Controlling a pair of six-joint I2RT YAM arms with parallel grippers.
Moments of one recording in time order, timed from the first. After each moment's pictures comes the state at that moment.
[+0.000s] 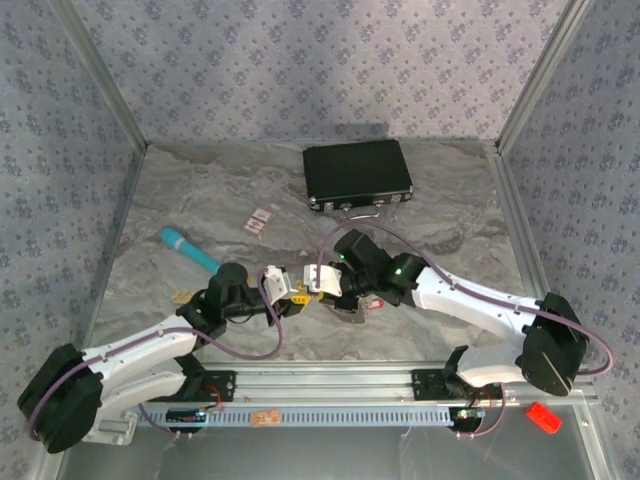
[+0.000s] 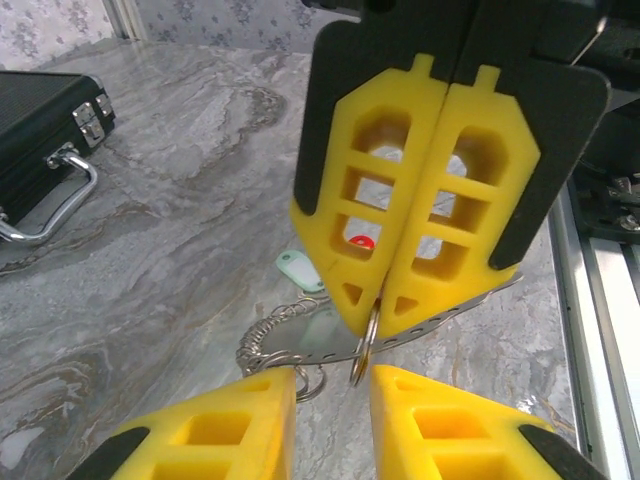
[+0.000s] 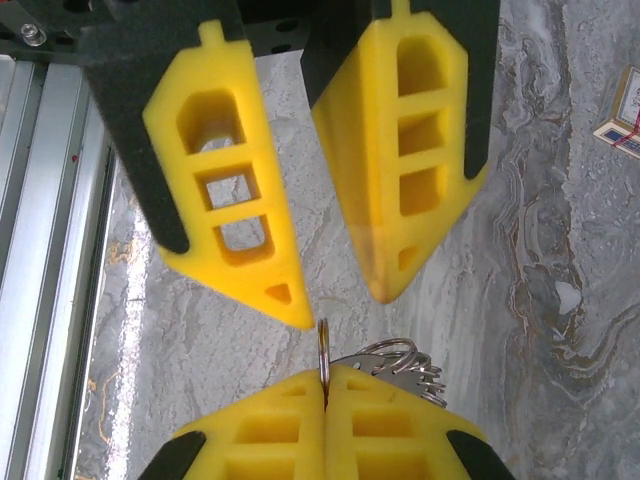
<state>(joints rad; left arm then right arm) -0.77 0.95 0.30 0.31 0.49 0.18 0.94 1.30 0.93 -0.49 -0.30 -0.58</state>
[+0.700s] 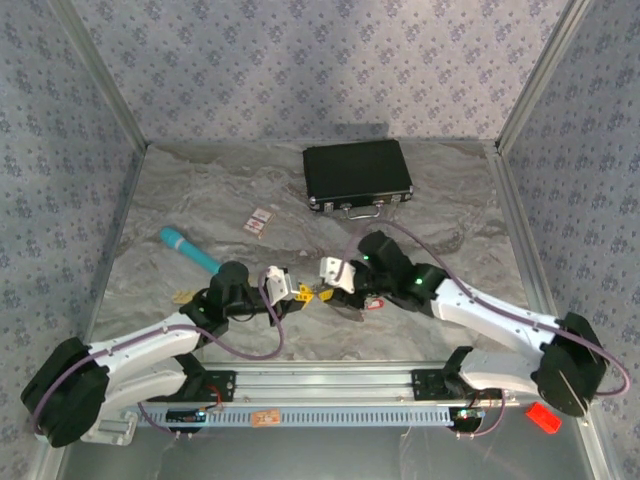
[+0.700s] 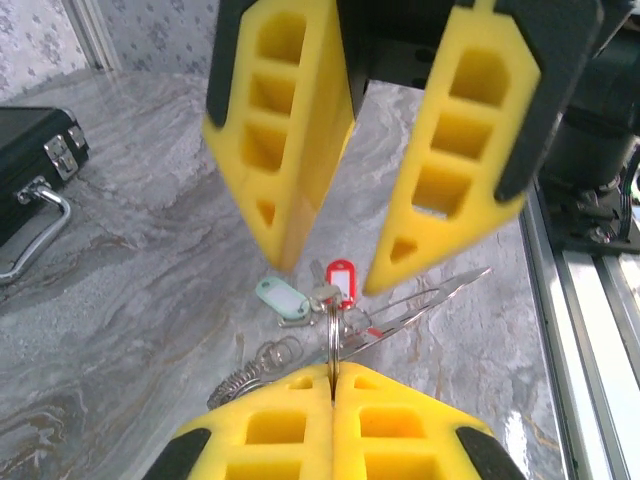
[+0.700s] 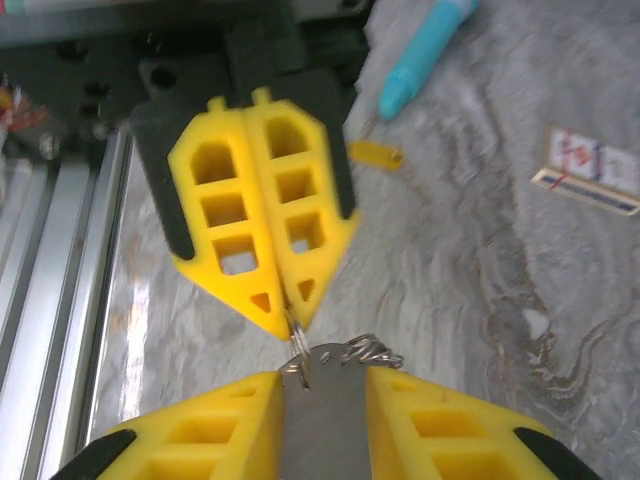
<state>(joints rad) -0.77 1.00 0.30 0.41 0.55 0.18 0.82 1.12 0.72 -0.21 -0.45 -0.45</state>
